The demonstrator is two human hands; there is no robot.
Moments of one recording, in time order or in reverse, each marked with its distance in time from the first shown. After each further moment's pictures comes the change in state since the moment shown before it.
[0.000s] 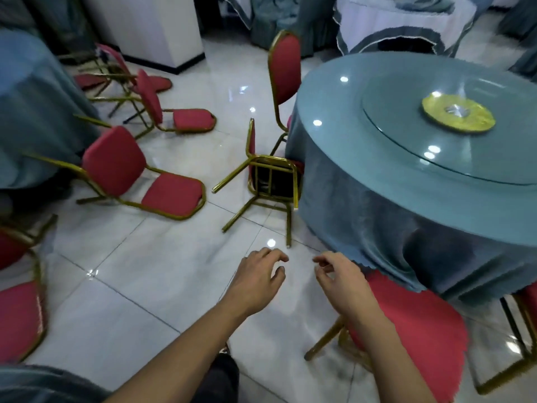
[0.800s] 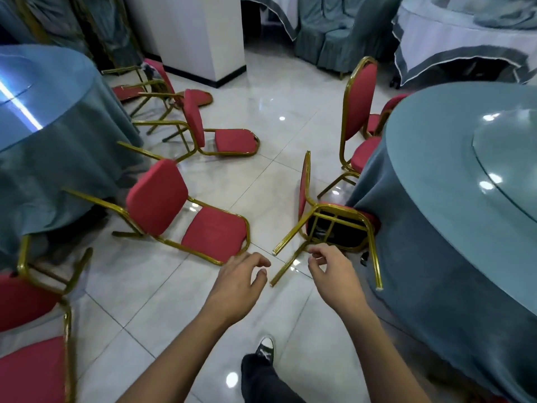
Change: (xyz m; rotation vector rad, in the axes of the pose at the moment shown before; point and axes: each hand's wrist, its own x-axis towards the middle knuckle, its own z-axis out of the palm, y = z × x) left_hand 0.224 -0.304 -0.270 -0.089 0.128 -0.166; right_hand 0.378 -0.277 0.160 0.148 0.041 -0.061
